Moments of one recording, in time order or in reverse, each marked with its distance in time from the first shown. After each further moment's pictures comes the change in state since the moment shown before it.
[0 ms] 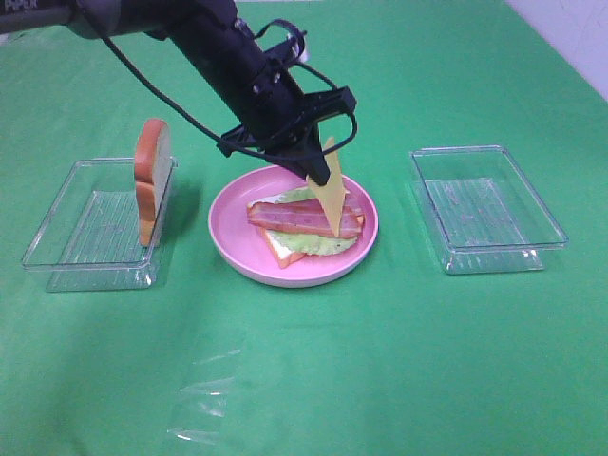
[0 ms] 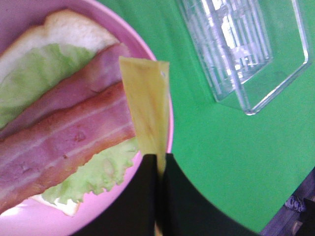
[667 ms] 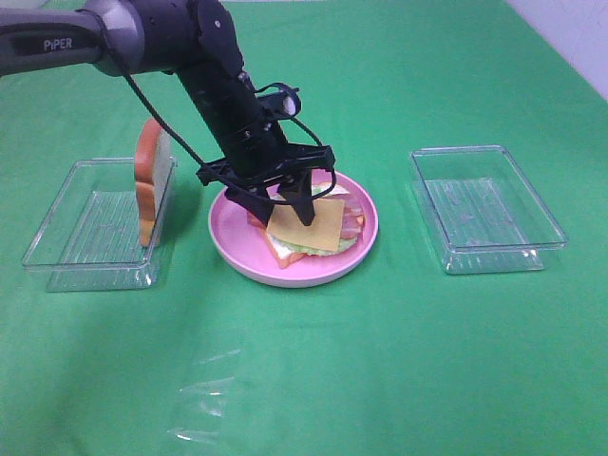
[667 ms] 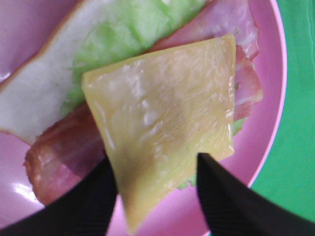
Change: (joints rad) left arm 0.000 0.077 0.000 0.172 0.041 -0.053; right arm 0.000 0.000 0.000 0.000 0.000 0.000
